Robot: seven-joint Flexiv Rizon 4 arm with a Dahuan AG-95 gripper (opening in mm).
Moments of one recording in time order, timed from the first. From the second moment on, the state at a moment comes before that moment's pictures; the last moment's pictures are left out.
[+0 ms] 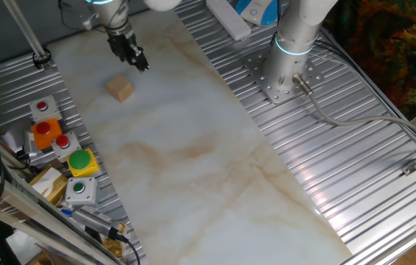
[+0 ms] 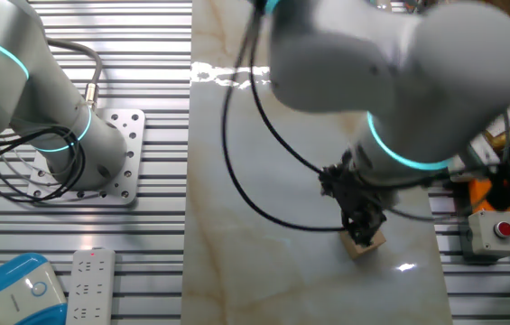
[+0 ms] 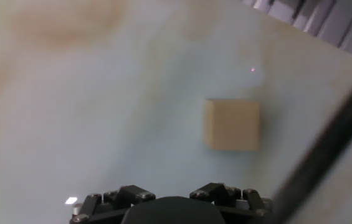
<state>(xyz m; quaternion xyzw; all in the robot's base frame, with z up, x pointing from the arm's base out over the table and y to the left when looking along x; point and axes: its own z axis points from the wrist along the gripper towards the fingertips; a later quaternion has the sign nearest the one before) 0.505 -0.165 0.116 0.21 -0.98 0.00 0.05</state>
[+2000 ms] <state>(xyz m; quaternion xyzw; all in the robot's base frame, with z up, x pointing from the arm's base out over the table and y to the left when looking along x) 0.529 -0.177 0.049 0.20 -0.98 -0.01 0.03</state>
